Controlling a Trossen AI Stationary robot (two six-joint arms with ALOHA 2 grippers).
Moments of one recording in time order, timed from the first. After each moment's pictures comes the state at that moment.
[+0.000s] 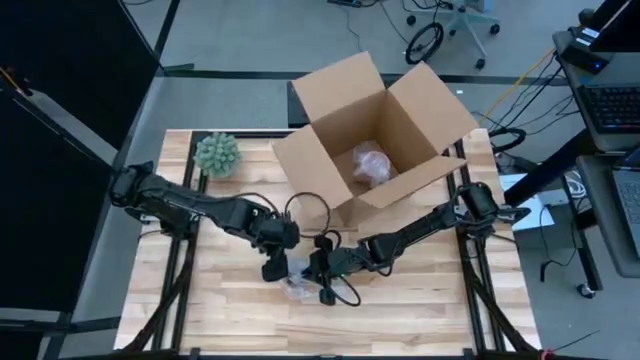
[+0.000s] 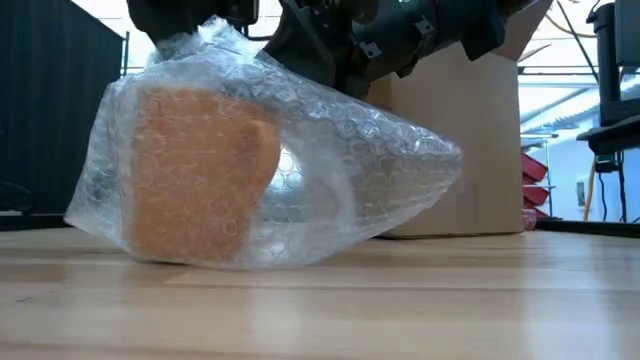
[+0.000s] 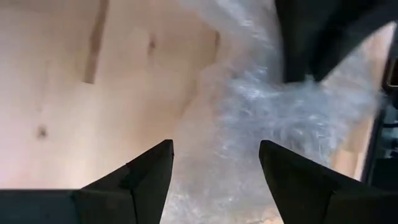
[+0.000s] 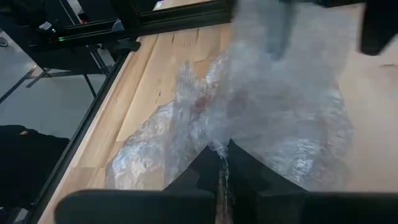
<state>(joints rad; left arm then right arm) -0.28 1.54 1.23 -0.85 0.07 -0.50 0.32 1.99 1.17 0.33 0.11 0.30</state>
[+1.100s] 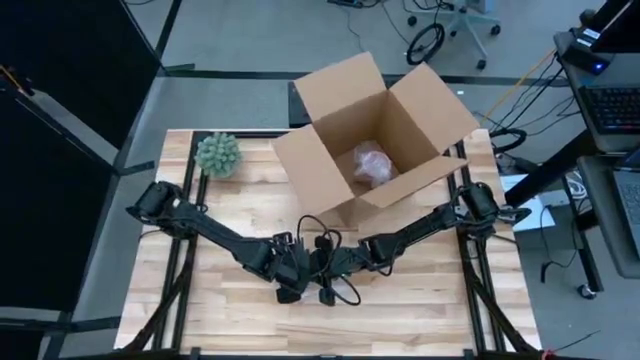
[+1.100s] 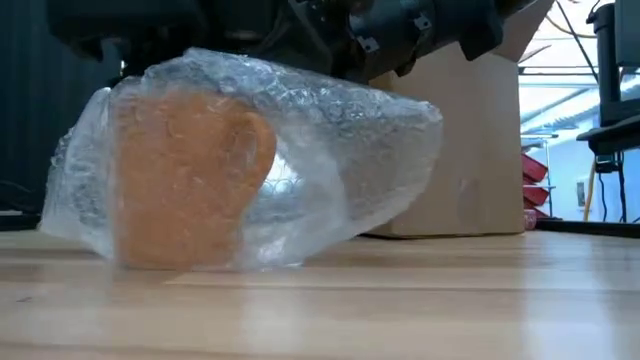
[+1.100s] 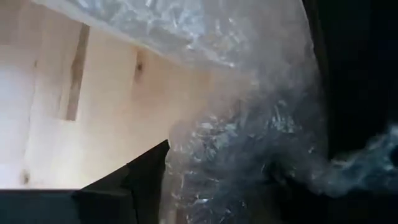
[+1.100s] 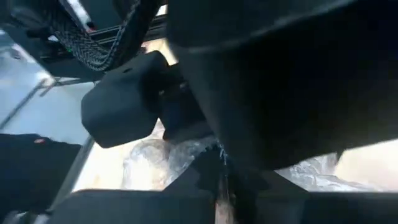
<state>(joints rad) -0.44 1.89 1.24 -0.69 -0.23 -0.53 0.32 1.99 1.17 0.34 0.04 0.38</state>
